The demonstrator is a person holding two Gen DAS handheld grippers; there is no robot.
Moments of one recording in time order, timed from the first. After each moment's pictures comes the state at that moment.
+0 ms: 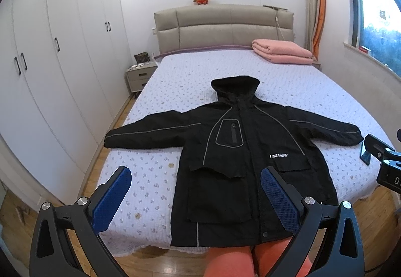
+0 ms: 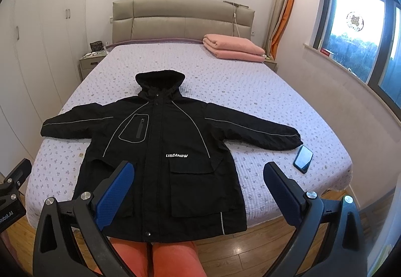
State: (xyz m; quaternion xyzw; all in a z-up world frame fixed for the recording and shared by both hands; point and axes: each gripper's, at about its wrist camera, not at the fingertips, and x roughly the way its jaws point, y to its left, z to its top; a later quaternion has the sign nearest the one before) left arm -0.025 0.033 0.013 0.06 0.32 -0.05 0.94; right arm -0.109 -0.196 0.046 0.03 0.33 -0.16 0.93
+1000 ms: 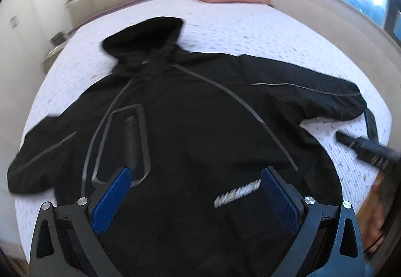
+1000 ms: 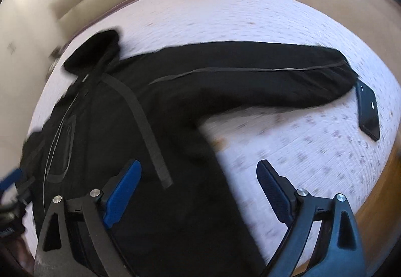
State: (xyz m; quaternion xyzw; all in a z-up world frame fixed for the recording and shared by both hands) left arm 0.251 -0.218 -0.186 0.14 0.45 -0.22 0.85; right arm 0.113 -0.452 -0.208 0.25 0.43 -0.18 0.85
